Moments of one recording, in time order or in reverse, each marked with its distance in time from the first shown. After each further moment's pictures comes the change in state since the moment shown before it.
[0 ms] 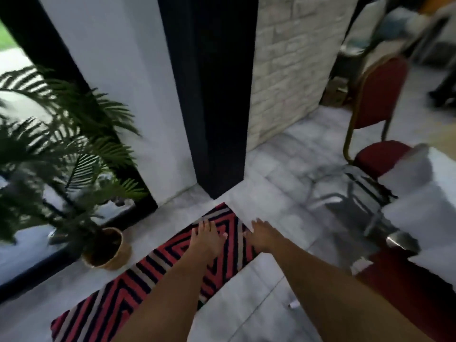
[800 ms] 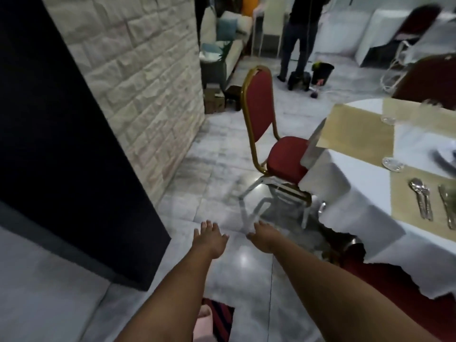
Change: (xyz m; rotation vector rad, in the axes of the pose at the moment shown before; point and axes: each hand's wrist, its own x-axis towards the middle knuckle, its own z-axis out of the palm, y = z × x) left_hand 0.311 0.263 -0.169 0.326 -0.142 0.523; right_hand 0.179 0.161 -0.236 0.241 0.281 0.505
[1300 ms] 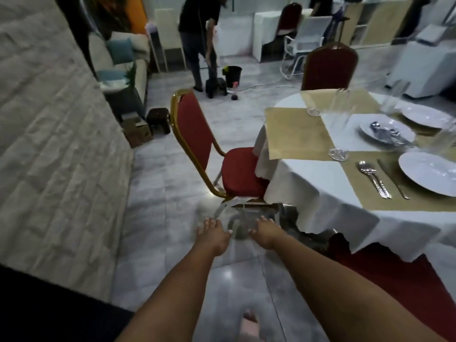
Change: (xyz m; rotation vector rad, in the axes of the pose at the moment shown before) left_hand 0.171 0.084 -0.128 0.259 -0.023 0.408; right_hand 0.100 0.032 -0.106 0.240 0.126 0.310
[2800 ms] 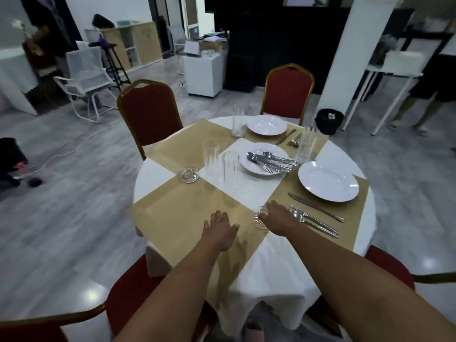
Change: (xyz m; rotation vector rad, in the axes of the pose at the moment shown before) left_hand 0.424 0.338 -0.206 0.370 -0.149 0.899; right_hand 0.201 0.225 -0.301 0.467 0.523 0.867
